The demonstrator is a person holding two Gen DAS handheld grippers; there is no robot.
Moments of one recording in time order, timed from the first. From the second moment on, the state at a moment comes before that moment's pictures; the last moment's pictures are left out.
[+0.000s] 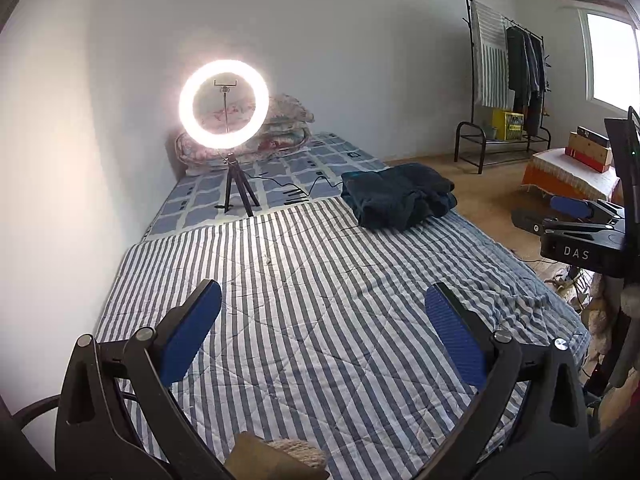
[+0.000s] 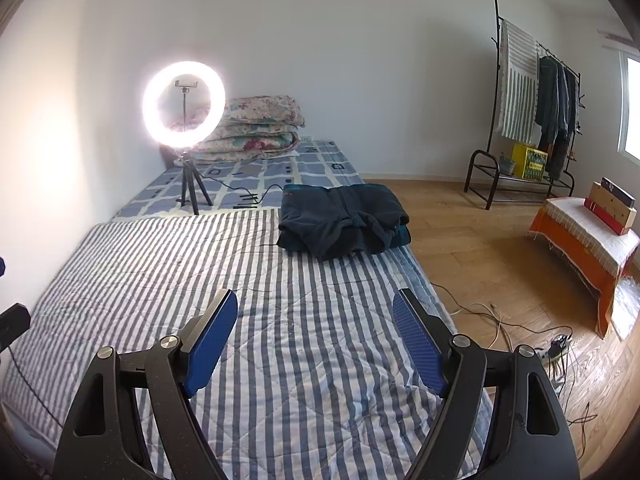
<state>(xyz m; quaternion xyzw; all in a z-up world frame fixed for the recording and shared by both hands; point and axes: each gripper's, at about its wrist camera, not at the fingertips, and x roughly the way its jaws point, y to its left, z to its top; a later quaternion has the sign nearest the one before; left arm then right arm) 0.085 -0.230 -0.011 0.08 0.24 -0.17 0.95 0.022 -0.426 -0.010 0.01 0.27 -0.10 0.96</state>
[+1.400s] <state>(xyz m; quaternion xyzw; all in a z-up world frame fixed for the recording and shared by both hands) 0.081 -0.235 -0.011 0.09 0.24 -0.17 0.95 0.024 -0.432 -0.016 0.01 0.28 -0.10 0.95</state>
